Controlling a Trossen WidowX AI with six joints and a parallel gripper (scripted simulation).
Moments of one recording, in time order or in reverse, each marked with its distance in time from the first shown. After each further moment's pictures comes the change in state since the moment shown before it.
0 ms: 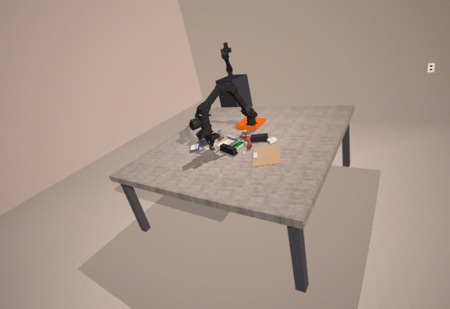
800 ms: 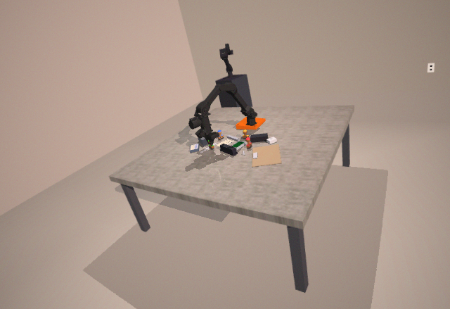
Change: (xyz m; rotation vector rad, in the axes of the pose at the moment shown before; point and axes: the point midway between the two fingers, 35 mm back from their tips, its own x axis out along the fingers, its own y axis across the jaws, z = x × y) arm -0.008 0.000 0.001 0.002 -0.002 0.000
